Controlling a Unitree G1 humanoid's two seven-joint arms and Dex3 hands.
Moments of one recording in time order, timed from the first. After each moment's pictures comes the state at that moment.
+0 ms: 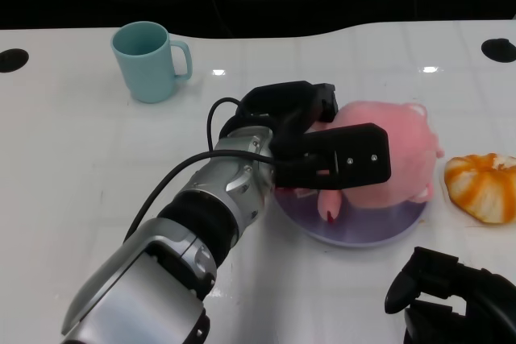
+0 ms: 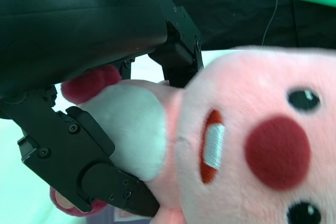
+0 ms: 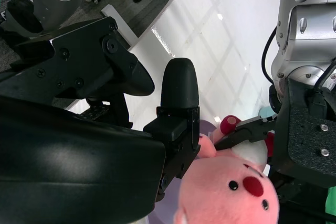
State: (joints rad) left arm -0.99 -0.16 -0.50 1.14 0.61 0.03 0.10; right arm 0.39 -0.24 0.05 -0.65 0.23 0.49 0.30
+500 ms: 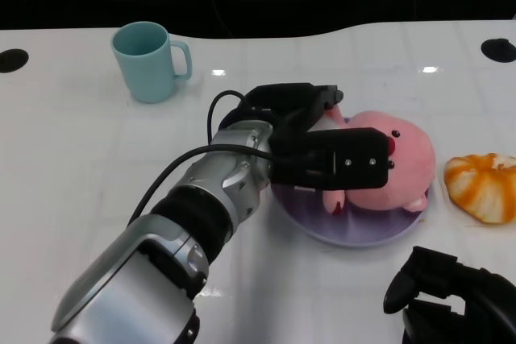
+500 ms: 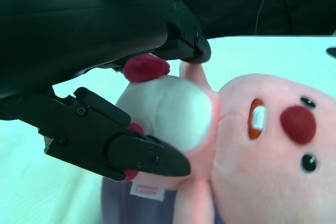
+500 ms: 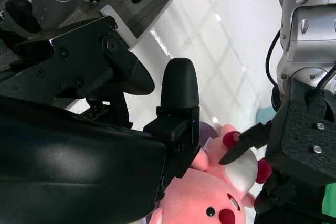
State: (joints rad) left arm -0.99 -0.11 -0.57 1.06 0.66 0.04 -0.03; right arm 0.39 -0.24 0.05 -0.66 0.23 0.49 0.30
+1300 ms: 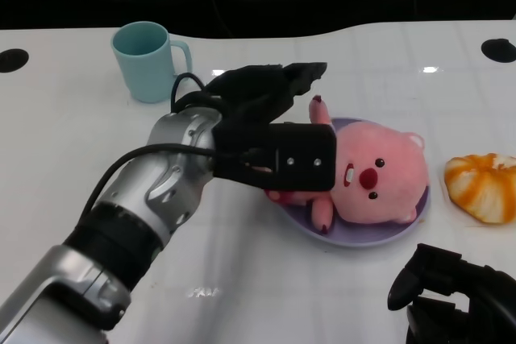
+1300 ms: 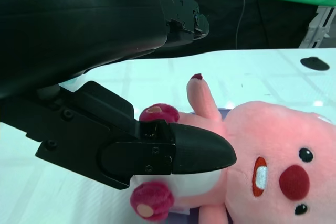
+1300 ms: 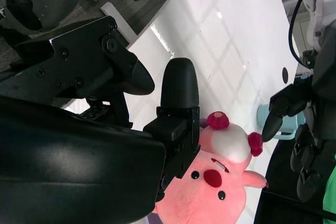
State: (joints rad) left arm -0.78 0.13 -0.52 0.52 0.60 0.03 -0.23; right arm 0.38 -0.25 0.04 -0.65 0.23 0.50 0.30
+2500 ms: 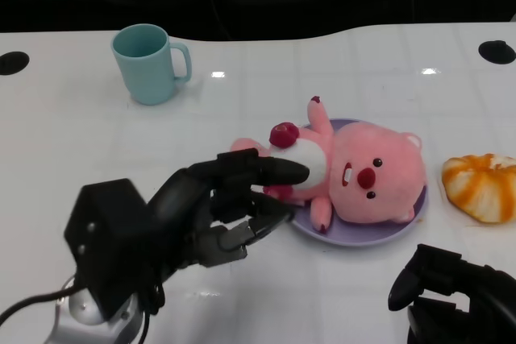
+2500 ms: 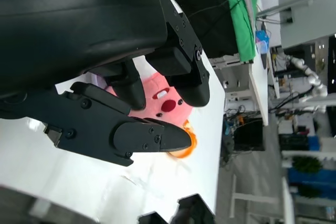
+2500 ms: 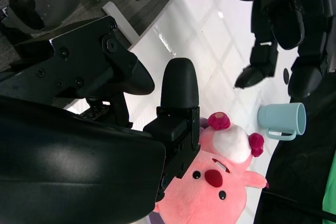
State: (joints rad) left arm -0.03 0.08 -0.15 -0.25 -0.18 0.22 -0.36; right arm 0.38 -0.25 0.03 -0.65 0.23 0.50 0.30
